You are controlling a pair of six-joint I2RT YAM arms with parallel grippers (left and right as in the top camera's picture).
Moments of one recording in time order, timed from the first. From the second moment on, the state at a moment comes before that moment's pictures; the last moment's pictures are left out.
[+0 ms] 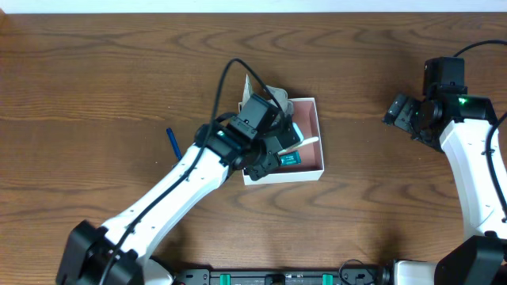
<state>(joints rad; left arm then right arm) -0.66 1.55 1.18 -0.78 0.17 0.43 -0.08 1.52 1.25 -0.96 0.15 0.47</state>
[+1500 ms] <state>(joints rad) -0.22 1.14 1.27 -0.94 0.05 0.03 -0.08 1.52 1.25 -0.96 0.15 0.47</state>
